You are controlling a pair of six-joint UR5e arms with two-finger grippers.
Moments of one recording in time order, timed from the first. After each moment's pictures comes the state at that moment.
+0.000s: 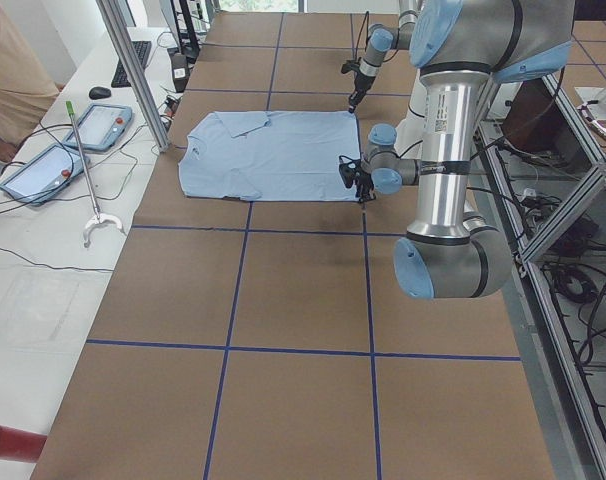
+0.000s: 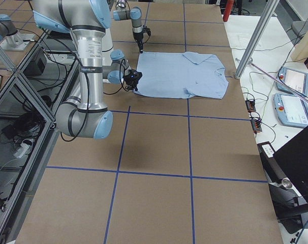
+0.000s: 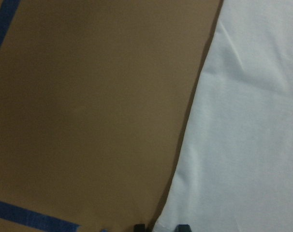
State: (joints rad) left arm -0.16 -1.63 -2.03 -1.96 -1.58 -1.81; right arm 0.07 -1.50 2.11 -1.32 1.34 2.08
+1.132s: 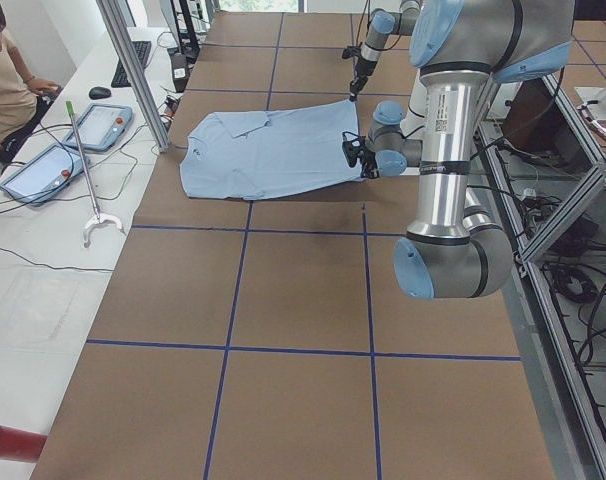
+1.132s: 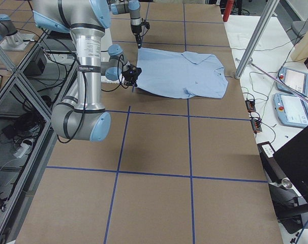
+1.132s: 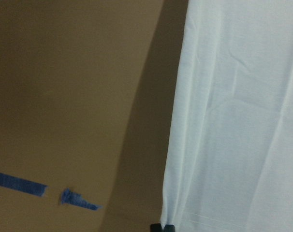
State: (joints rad) left arm -0.17 -1.63 -2.21 -1.91 -1.62 -1.81; right arm 0.08 -1.60 2.26 -1.33 1.34 2.08
